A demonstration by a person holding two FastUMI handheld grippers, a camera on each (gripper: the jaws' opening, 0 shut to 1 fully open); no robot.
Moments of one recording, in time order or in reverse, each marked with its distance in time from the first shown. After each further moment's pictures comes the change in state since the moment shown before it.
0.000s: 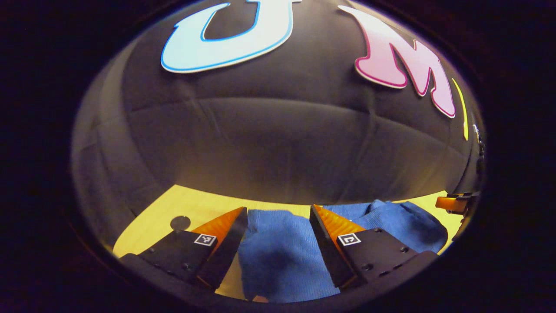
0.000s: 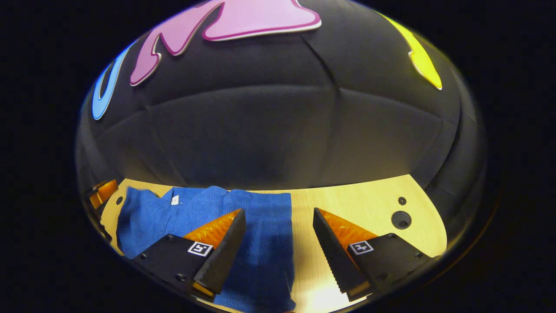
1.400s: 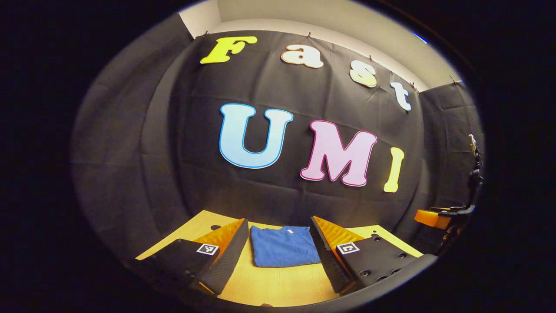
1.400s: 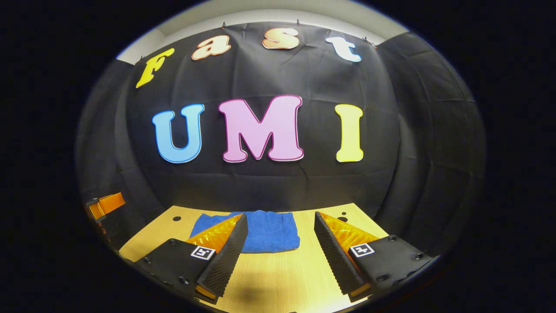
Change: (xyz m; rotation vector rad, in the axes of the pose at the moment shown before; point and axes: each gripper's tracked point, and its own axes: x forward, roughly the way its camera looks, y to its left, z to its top) left arm -0.436 0.027 0.031 -0.138 -0.307 -0.119; right arm -0.453 0.063 0.028 0.017 -0.394 -0.025
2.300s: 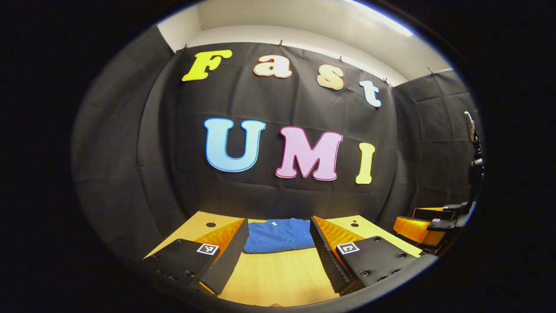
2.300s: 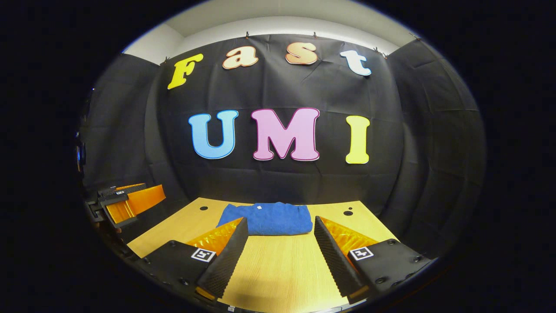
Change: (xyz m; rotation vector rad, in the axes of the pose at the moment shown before) left arm -0.092 -0.087 0.008 0.130 -0.019 -0.118; right arm -0.124 0.042 -0.015 -0.038 0.003 0.116
